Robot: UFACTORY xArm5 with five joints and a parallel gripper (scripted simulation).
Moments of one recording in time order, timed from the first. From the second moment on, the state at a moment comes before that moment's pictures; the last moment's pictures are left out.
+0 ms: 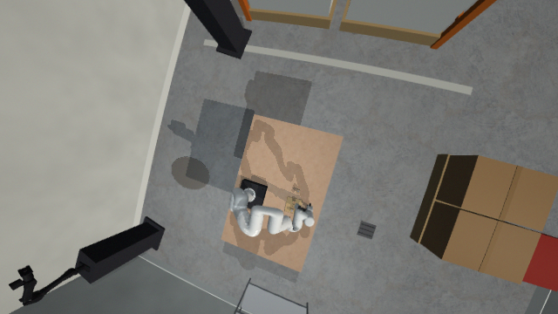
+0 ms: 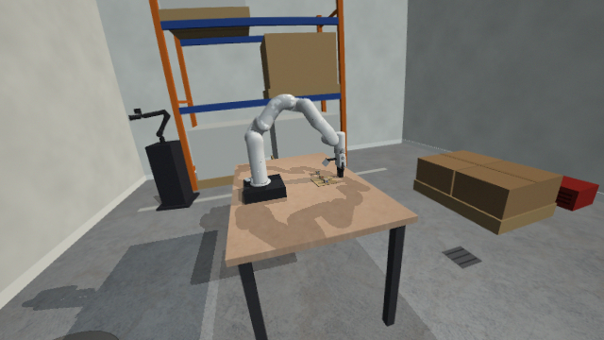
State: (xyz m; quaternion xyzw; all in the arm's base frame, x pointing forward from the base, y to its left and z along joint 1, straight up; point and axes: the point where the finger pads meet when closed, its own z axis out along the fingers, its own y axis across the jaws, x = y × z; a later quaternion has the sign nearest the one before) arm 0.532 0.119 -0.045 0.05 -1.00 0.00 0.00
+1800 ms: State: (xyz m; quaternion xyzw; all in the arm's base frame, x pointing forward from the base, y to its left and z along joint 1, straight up) arm 0.529 0.118 0.055 0.06 -1.00 0.00 0.00
